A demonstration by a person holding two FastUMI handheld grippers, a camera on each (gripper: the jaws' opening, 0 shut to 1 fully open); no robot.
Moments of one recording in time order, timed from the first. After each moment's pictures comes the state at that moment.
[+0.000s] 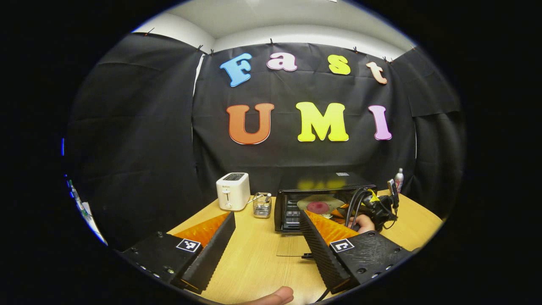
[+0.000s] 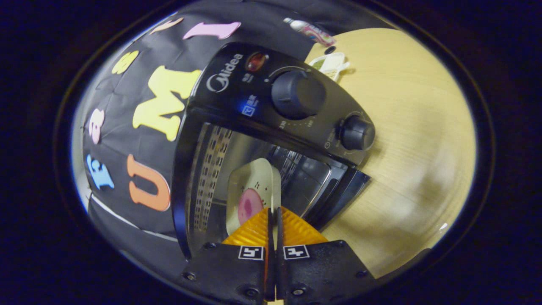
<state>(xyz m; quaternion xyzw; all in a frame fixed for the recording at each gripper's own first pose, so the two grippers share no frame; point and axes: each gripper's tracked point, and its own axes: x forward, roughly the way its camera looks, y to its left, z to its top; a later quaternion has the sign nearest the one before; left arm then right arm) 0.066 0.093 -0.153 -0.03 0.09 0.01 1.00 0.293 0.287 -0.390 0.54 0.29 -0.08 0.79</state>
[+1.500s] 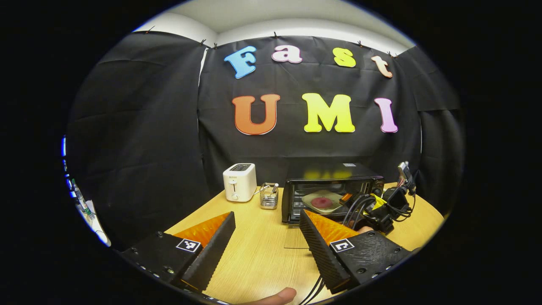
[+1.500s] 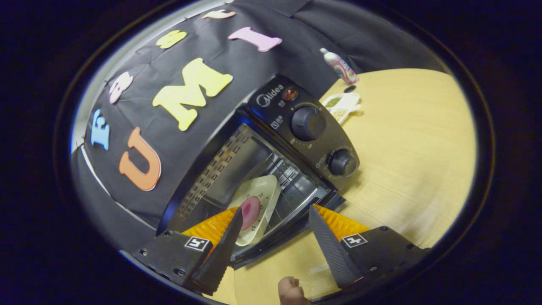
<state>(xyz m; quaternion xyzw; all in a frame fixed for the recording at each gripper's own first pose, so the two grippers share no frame) 0.056 0.111 -0.167 -0.02 0.12 0.03 0.99 0.252 0.266 -0.371 0.36 0.24 -0.05 0.90</state>
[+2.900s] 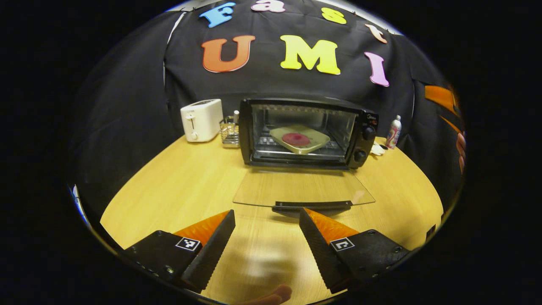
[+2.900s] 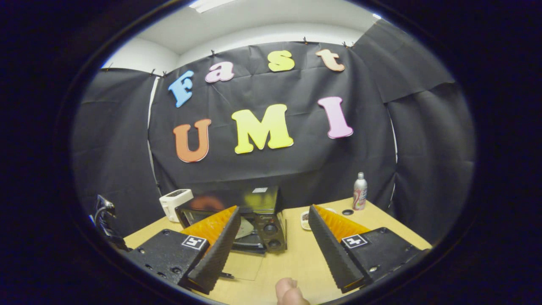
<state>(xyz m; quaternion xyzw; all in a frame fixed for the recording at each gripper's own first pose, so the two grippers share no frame) 0.072 0.002 -0.324 -0.04 0.33 -0.06 0.94 0.150 0.104 -0.169 0.05 0.09 0.07 0.99</state>
